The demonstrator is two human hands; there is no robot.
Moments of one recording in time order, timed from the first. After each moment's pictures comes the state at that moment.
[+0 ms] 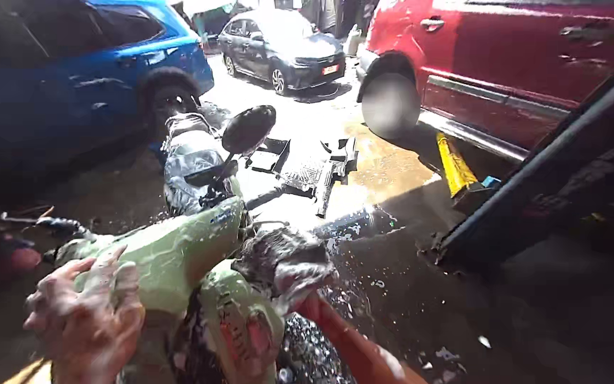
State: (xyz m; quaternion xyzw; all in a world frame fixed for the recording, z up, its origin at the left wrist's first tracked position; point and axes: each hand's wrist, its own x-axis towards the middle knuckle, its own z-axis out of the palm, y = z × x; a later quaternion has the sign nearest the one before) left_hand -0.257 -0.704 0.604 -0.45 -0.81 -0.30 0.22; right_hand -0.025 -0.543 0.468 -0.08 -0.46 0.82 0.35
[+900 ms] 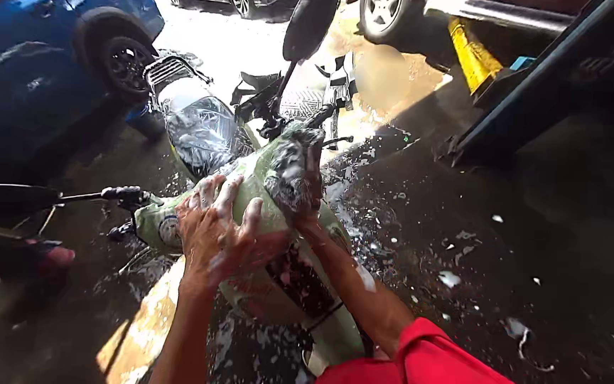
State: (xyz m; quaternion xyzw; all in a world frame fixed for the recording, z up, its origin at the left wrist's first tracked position) left_hand -0.380 -0.690 0.600 -0.66 -0.73 -0.19 0.06; right_hand -0.236 -0.600 0.490 -0.47 -0.64 0.48 0.35
